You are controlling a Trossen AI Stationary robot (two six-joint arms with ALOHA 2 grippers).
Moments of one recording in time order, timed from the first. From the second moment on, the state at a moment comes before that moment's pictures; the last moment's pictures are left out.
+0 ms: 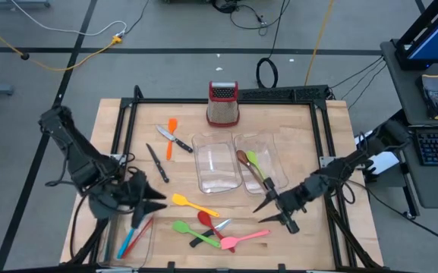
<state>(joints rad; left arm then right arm) -0.85 1.04 0.94 -0.51 -0.66 -0.98 0.57 1.26 0.51 0.78 0.10 -0.02</state>
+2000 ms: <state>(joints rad) -0.30 0.72 0.47 0.00 -0.13 -0.32 0.70 1.83 1.03 -0.02 0.21 0.34</state>
